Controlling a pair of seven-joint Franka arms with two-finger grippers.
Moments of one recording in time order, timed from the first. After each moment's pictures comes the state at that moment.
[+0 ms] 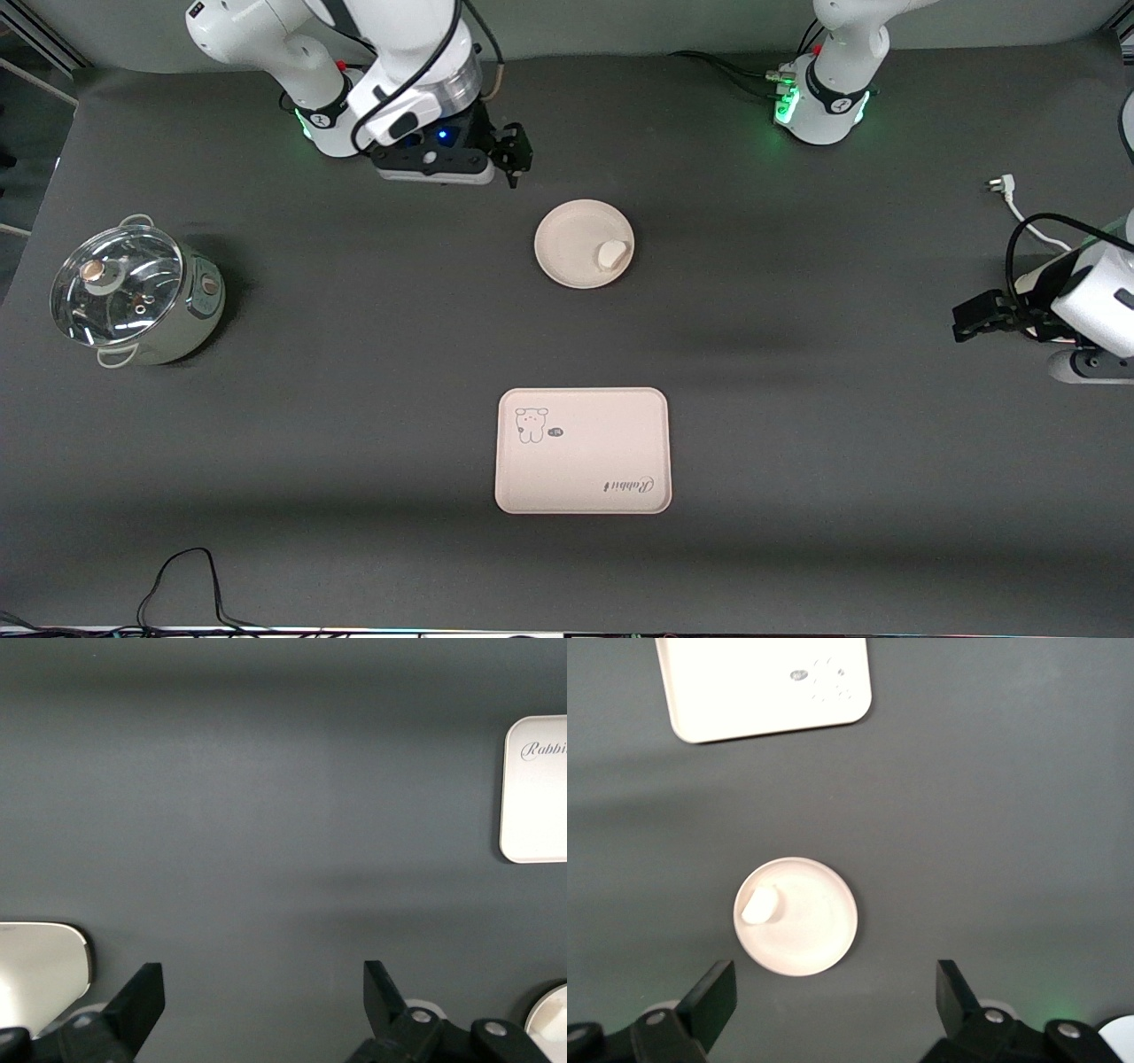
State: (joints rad) left arm 0.34 0.21 -0.46 -1.45 0.12 1.65 -0.10; right arm 0.78 0.08 0.00 -1.62 0.03 1.71 0.91
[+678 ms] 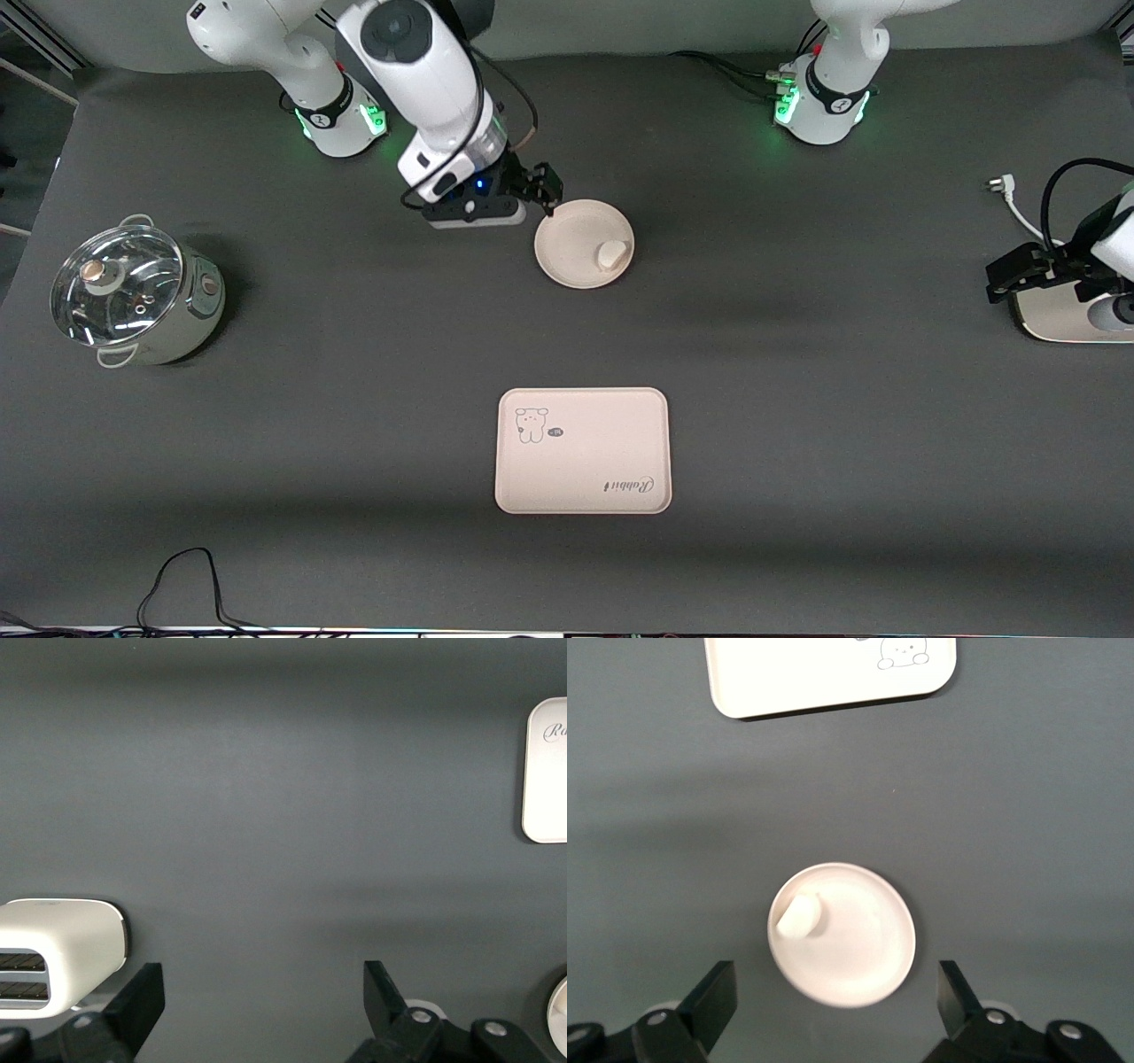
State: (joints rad) left arm 0.06 0.10 -0.10 -1.51 0.07 1.63 -0.02; right arm 0.79 0.08 -0.03 -1.99 0.18 2.20 0.75
